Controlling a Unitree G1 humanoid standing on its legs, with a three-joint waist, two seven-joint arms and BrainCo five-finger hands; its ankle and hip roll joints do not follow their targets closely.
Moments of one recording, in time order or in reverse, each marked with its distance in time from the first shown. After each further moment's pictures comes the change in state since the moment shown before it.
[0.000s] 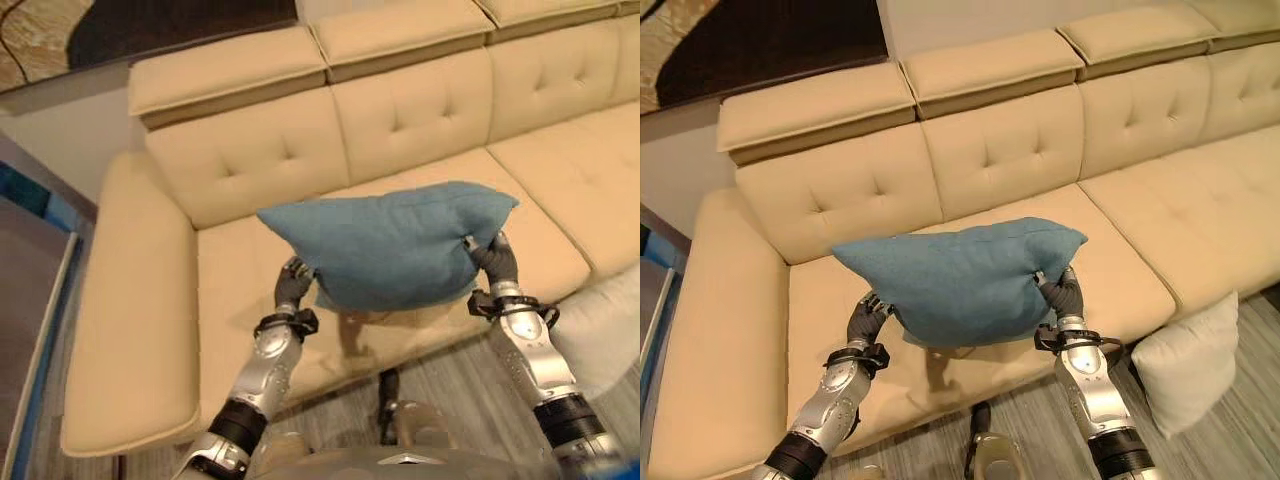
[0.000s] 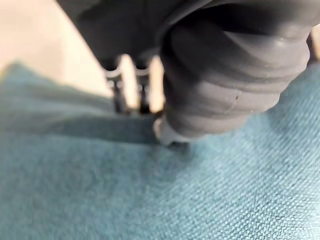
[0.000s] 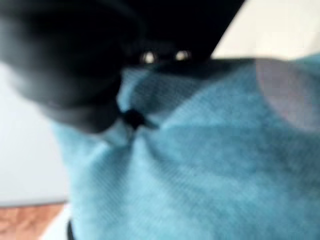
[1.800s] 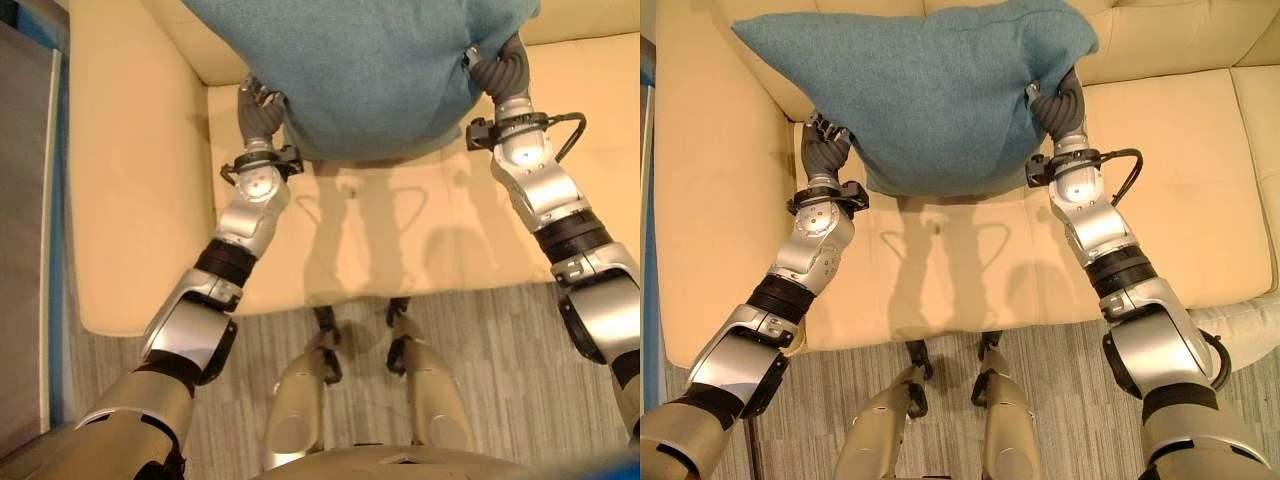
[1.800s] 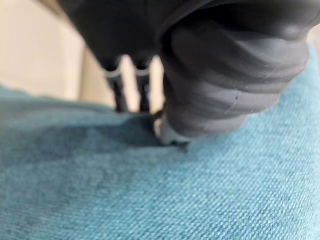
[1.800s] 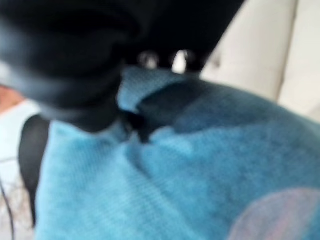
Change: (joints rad) left arm -0.822 0.193 -0.020 0.277 0.004 -0.051 0.242; right arm -1.009 -0.196 0.260 0.486 -0.041 0.028 -0.136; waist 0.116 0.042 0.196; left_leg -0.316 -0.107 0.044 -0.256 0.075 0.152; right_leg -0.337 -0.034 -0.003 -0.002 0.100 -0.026
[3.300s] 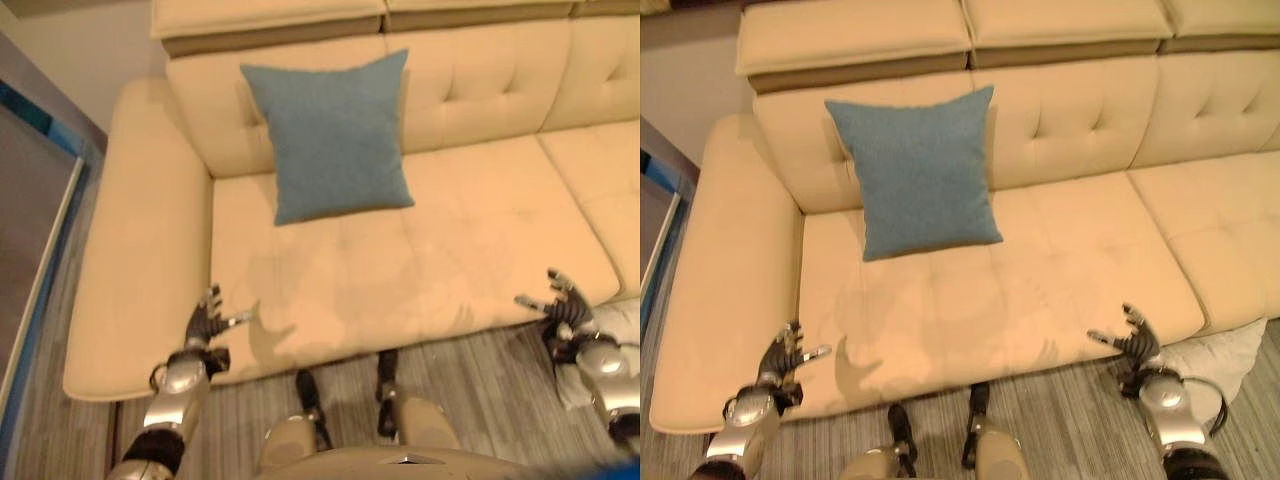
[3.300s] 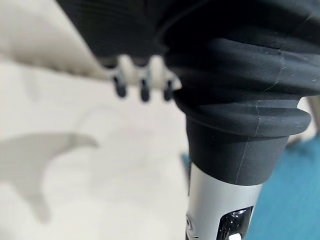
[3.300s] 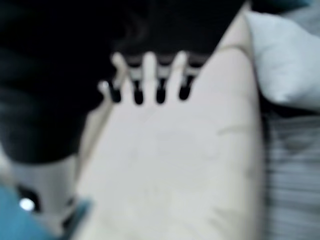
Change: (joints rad) left arm 0.992 0.060 0.238 0.043 0.256 0.072 -0.438; right arm 1.122 -0.033 -0.364 0.017 -0.234 0.008 0.290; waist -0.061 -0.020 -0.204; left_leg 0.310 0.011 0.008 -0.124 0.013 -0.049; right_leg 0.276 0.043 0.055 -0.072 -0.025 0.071
